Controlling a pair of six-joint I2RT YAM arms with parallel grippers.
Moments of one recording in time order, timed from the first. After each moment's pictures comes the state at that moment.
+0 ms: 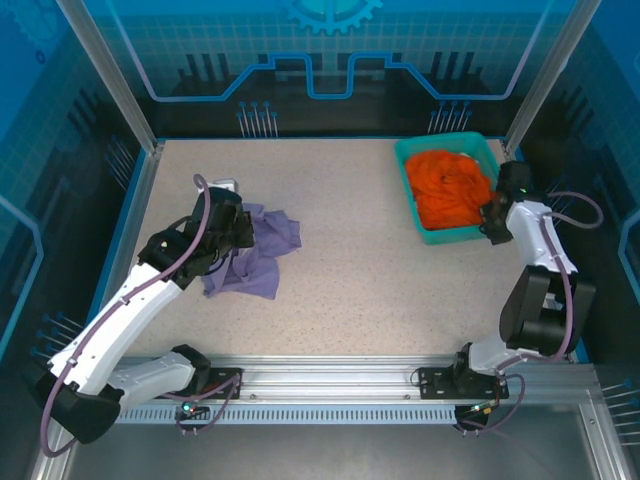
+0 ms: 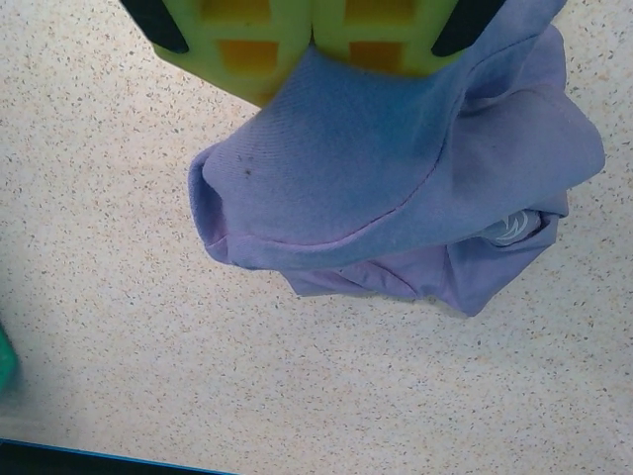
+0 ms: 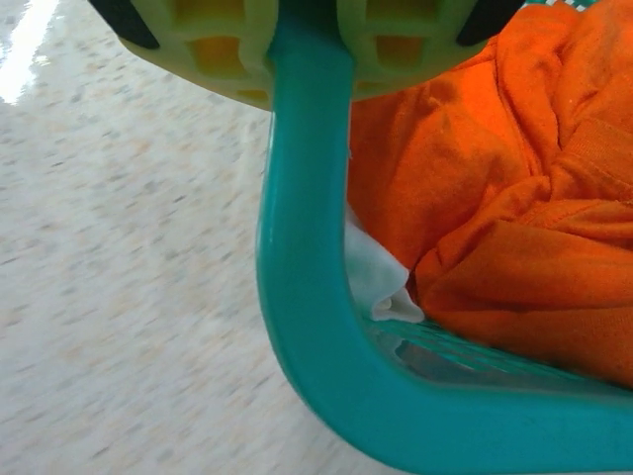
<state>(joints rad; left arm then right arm) -0.49 1.06 1.14 -0.84 -0.31 -0.51 -0.27 1.52 1.20 -0.84 0.17 1.15</state>
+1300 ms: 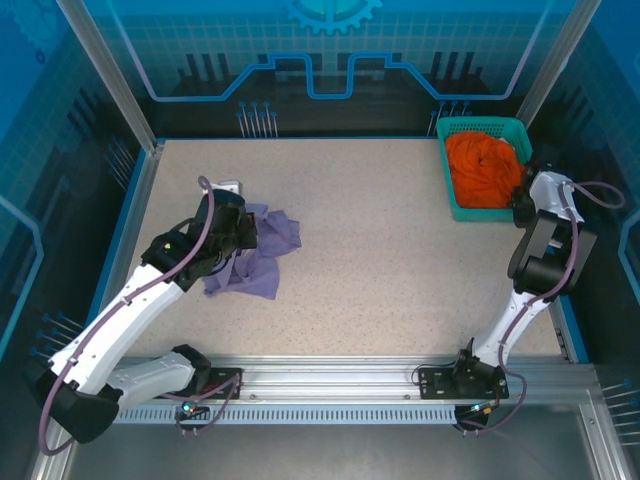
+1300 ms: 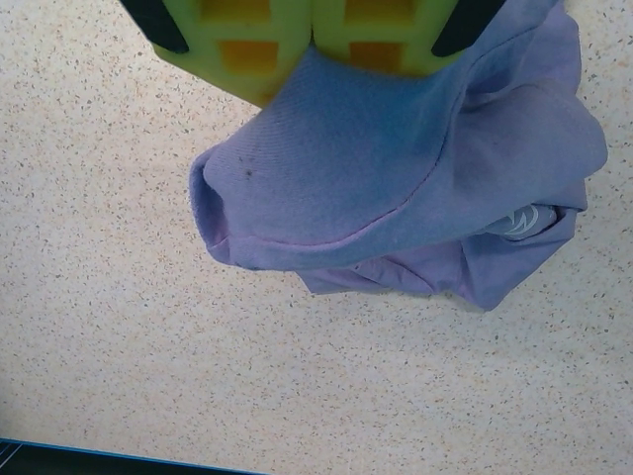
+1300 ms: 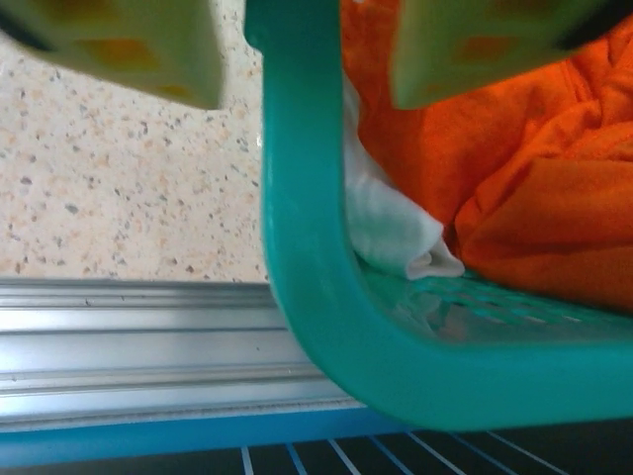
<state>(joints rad) -0.51 1.06 1.12 -0.80 -0.31 -0.51 -0.42 1.99 1.62 -0.82 0.21 1.17</state>
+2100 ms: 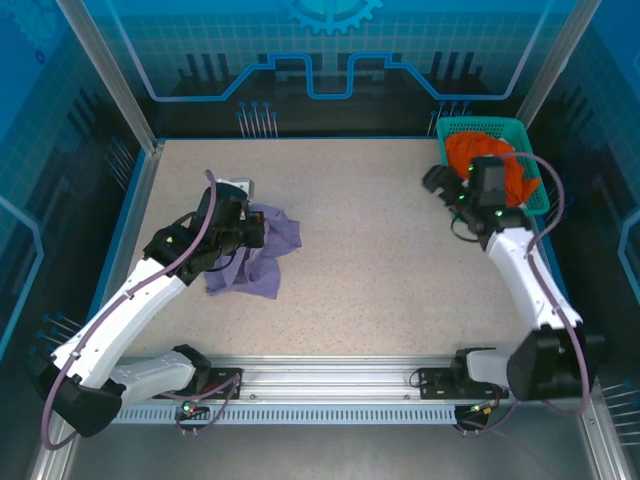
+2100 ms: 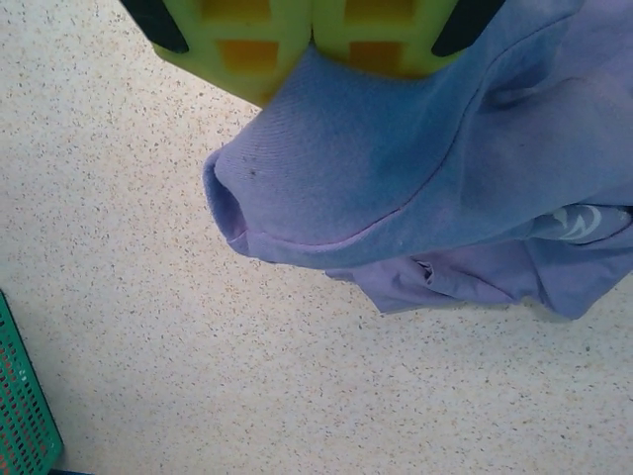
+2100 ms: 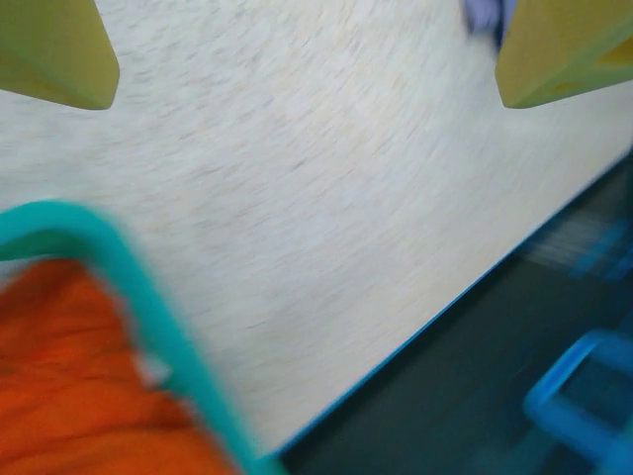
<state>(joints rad) -0.51 1.09 1.18 -0.82 -0.17 -0.48 0.10 1.23 1.07 -0.46 -0.05 0.68</state>
